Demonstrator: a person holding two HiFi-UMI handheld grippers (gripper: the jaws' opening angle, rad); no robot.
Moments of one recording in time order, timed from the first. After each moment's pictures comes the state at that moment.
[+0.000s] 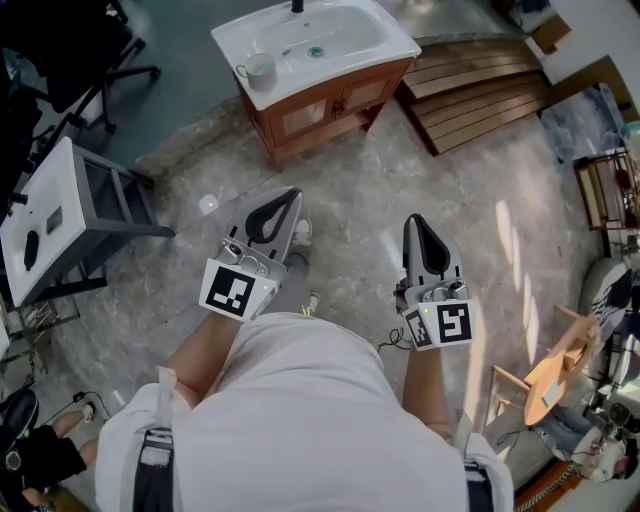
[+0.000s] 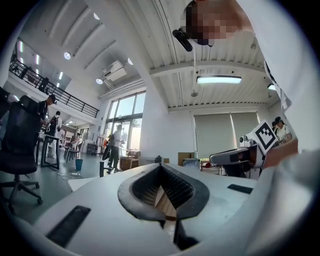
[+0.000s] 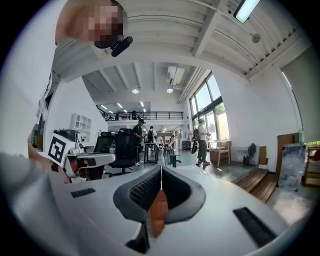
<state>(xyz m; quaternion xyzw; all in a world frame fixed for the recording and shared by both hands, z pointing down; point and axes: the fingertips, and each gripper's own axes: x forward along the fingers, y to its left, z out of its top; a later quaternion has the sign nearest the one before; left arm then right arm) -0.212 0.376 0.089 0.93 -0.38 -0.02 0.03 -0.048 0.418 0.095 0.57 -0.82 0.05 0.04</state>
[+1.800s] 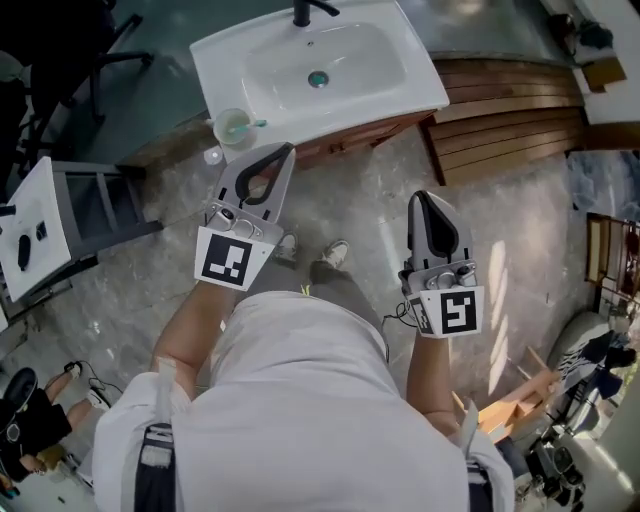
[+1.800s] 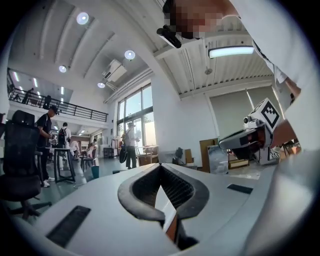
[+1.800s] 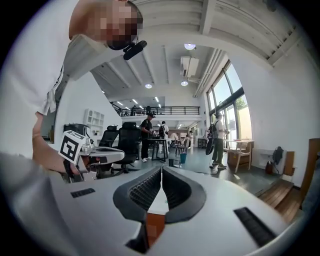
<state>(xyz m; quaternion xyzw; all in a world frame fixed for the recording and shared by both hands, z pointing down) -0.126 -0.007 0.120 0.89 -0.46 0.03 -0.02 0.043 0.033 0.118 0.48 -0.87 0.04 0.07</state>
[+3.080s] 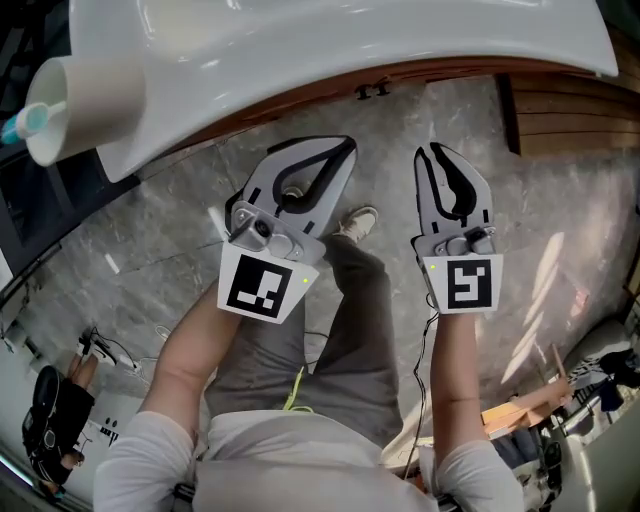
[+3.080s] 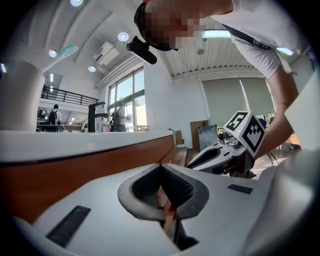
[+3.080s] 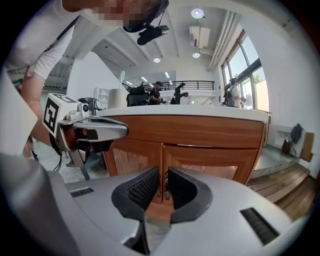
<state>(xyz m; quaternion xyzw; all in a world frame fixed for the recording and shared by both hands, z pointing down) -0.053 -0.051 0.548 0.91 -0.41 0.12 -0.01 0.027 -0.065 0.596 0.42 -0.89 0.09 0.18</state>
